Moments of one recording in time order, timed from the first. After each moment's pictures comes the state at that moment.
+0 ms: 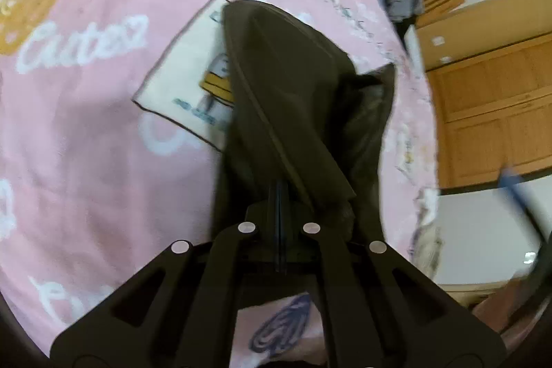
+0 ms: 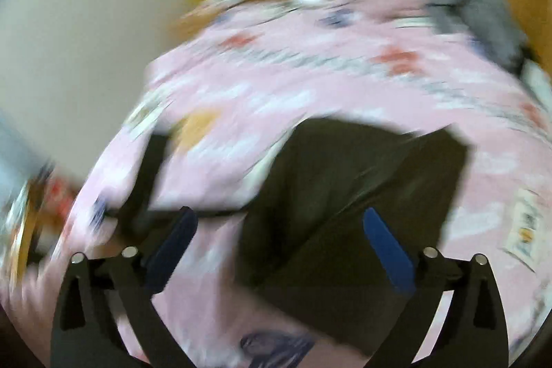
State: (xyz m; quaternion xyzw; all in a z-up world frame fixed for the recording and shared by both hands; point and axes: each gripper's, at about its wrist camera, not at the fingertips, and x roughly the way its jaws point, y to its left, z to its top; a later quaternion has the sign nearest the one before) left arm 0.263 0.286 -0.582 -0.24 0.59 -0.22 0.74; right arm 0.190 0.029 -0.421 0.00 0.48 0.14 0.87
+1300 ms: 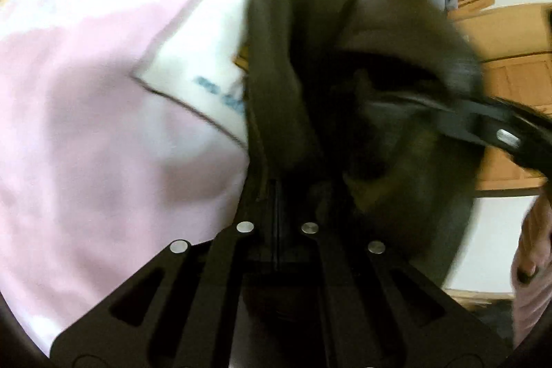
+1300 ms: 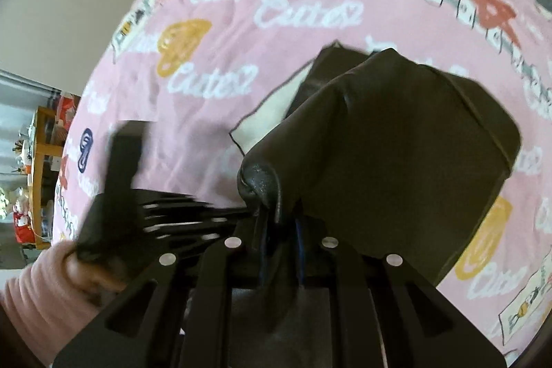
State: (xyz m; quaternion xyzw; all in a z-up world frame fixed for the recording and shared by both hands) left arm 0.271 0.300 -0.636 -0.24 0.63 -0.20 0.71; right arm 0.319 0.106 -0.546 -0.09 0.67 0.27 0.69
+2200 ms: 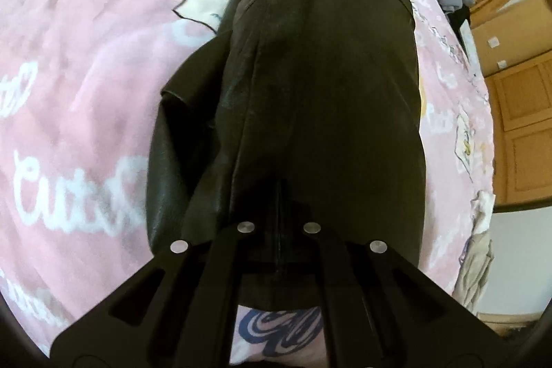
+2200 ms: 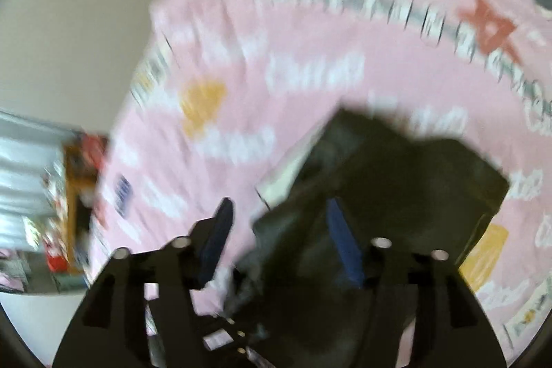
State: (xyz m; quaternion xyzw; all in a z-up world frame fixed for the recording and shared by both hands) left arm 0.171 0.249 -0.596 -0.20 0.61 -0.09 0.76; right arm 0.369 0.084 -0.471 0.02 0.63 0.30 0.72
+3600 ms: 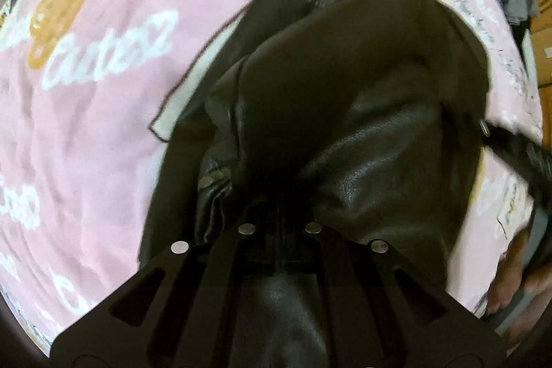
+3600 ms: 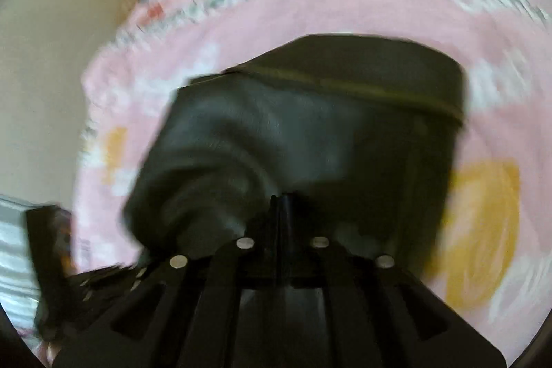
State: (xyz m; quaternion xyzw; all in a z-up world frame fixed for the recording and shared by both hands) left arm 0.319 0.226 -0.604 -0.14 0.66 -0.02 0.74; right arm 0.316 -0.051 -0.593 0.15 0.59 0.19 0.77
